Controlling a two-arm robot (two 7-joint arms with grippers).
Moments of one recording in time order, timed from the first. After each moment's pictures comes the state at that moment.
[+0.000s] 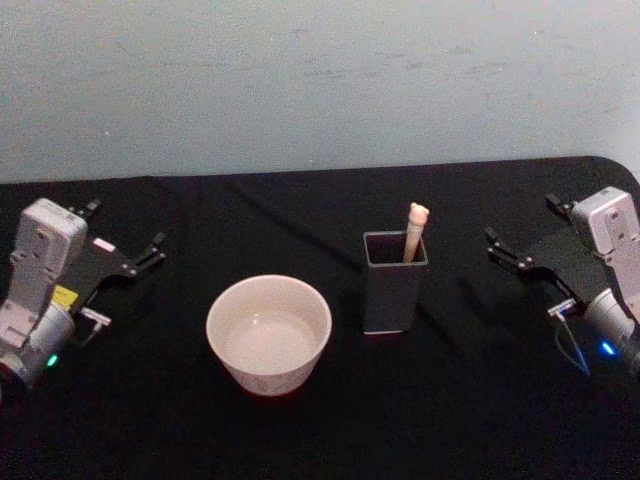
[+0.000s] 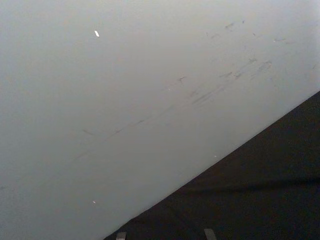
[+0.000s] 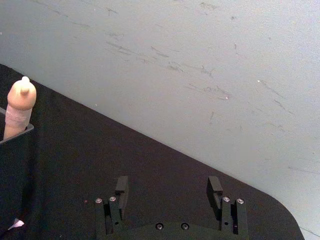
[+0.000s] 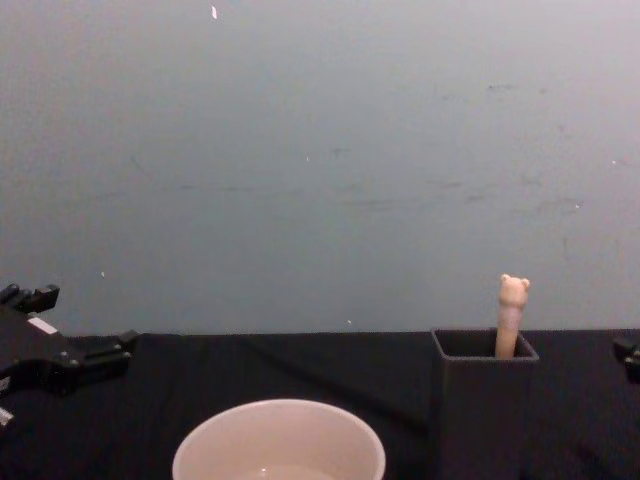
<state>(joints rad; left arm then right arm) -0.20 0.60 0.45 -1.41 -0.25 -0.12 0.03 0.20 0.60 -0.45 -1.41 0.25 -0.12 -0.03</state>
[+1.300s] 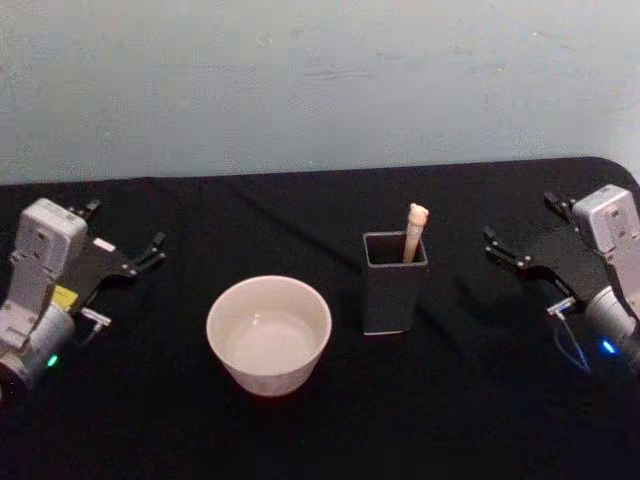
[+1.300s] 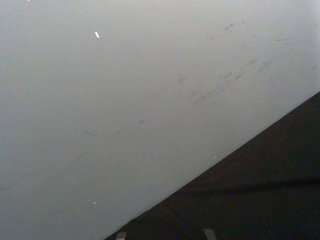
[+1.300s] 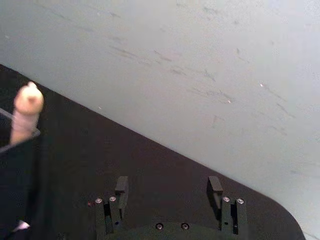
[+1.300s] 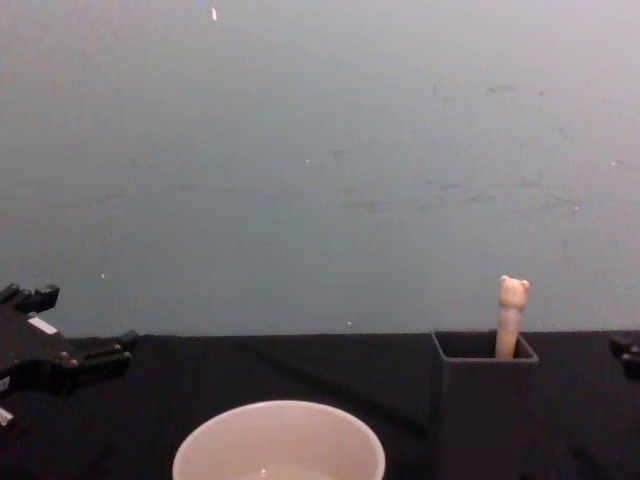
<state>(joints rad) -0.20 0.60 0.45 -1.41 -0.25 -0.12 0.03 0.20 0.61 -0.45 -1.42 0.25 -0.12 -0.01</state>
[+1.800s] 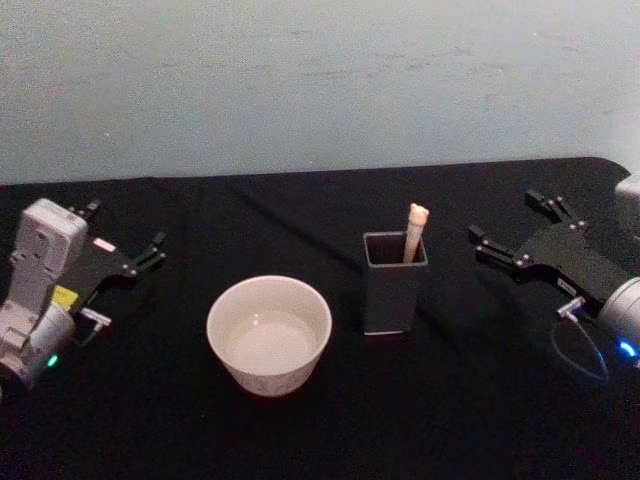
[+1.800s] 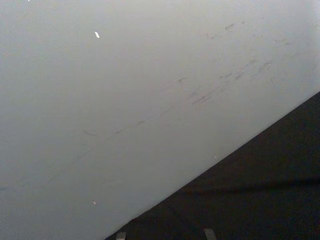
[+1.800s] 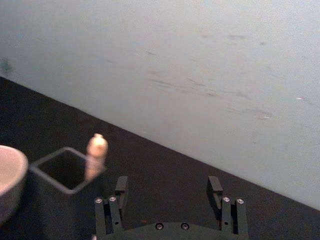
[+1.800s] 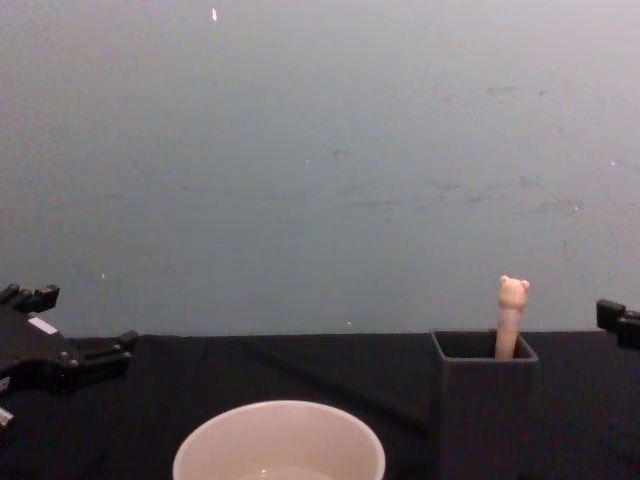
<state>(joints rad) -0.20 0.60 0.45 -1.41 -0.25 -0.12 0.03 0.11 0.65 -0.35 -1.59 0.45 -0.07 0.19</state>
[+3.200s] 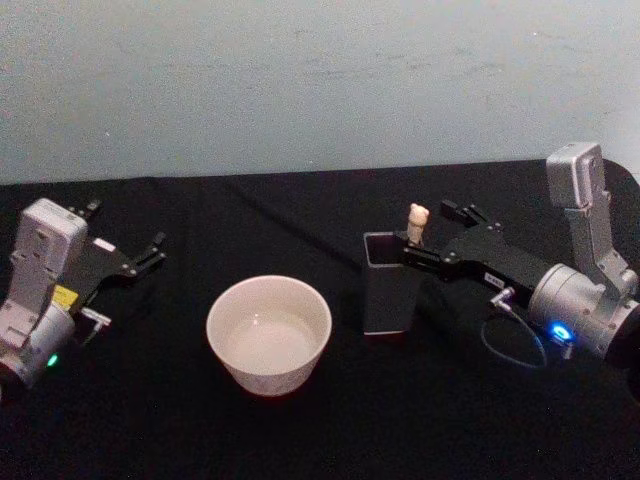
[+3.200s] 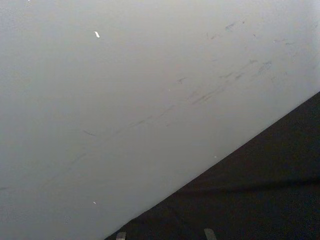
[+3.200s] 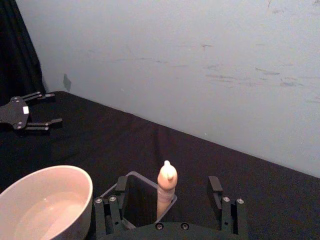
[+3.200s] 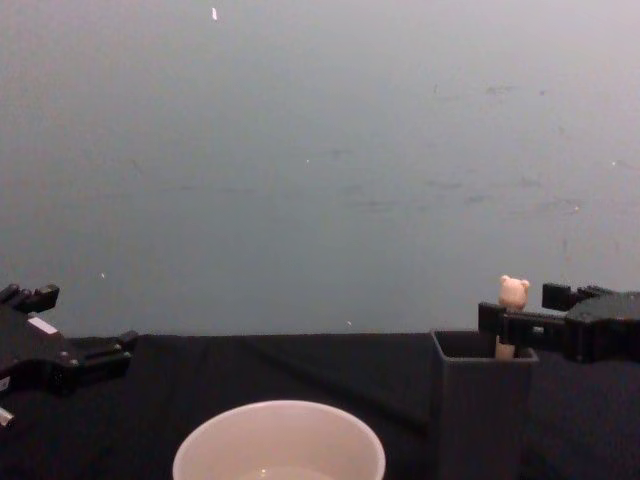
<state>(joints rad) -0.20 0.60 0.45 -1.41 -0.25 -0.12 0.03 0.21 0.49 -0.36 -1.53 0.50 0.11 0.39</state>
